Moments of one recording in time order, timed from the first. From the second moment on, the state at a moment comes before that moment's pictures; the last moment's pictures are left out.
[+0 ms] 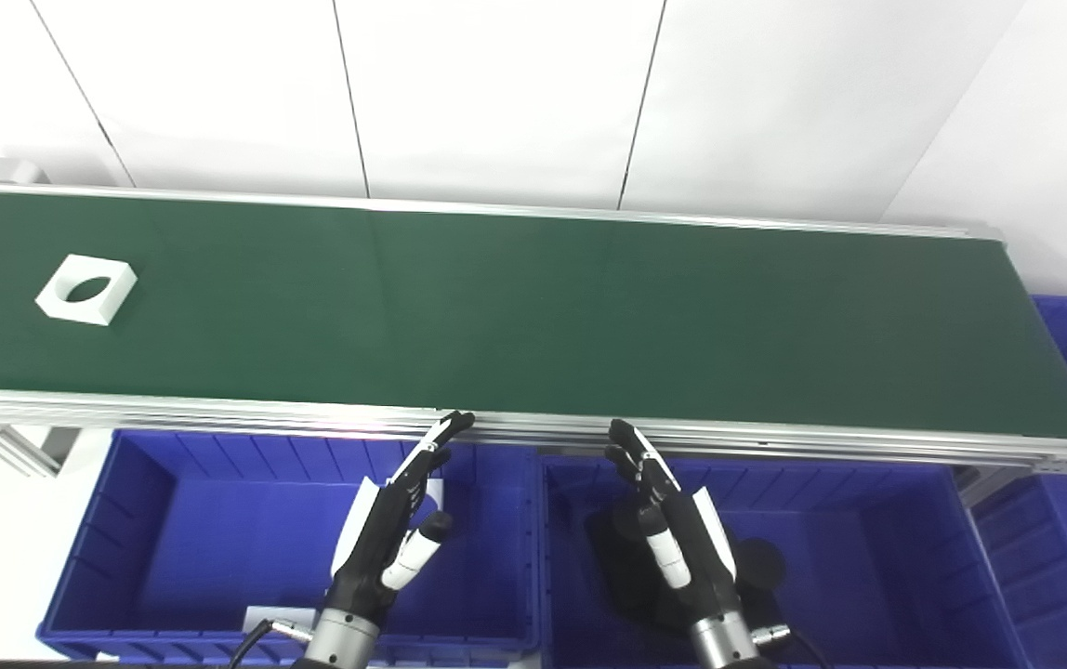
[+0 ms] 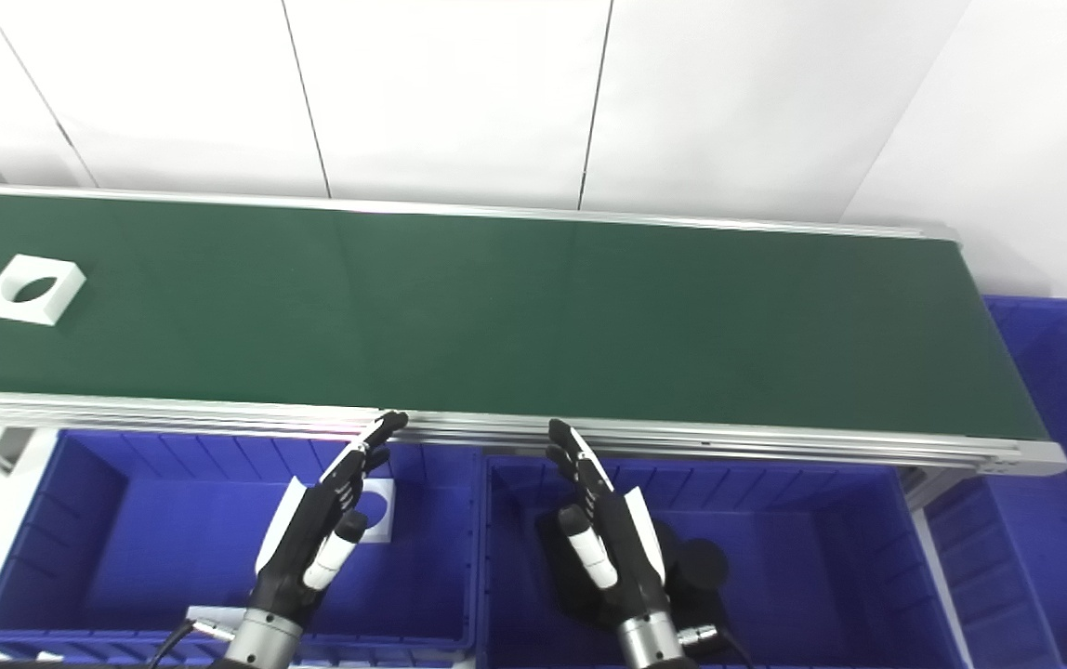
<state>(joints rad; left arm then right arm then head) 0.20 0.12 -0.39 0.17 0.11 -0.43 0.17 0.12 -0.07 0.29 0.31 -0.06 -0.42 -0.02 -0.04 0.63</state>
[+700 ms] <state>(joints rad) 0.20 0.12 -0.40 0.17 0.07 -0.43 0.13 0.12 -0.08 0.30 0.30 -0.06 -0.42 -0.03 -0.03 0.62</state>
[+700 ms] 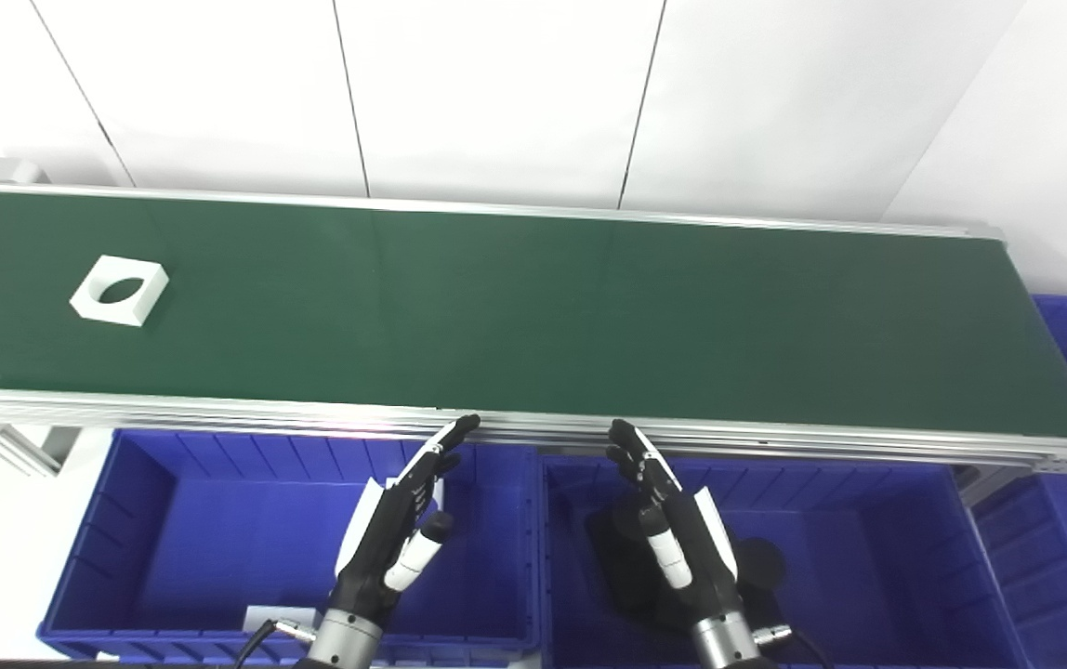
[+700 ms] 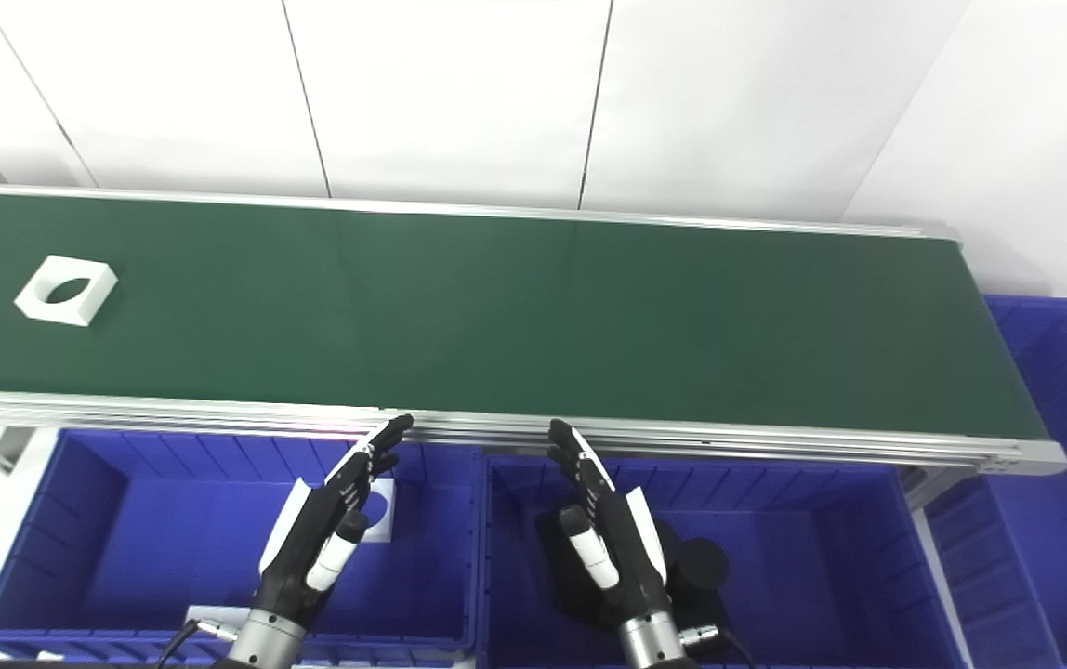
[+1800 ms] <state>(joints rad) 0.21 0.08 -0.33 0.19 0.05 -0.43 0.03 0.11 -0.09 0.32 0.31 -0.06 -0.42 -0.06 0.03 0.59</state>
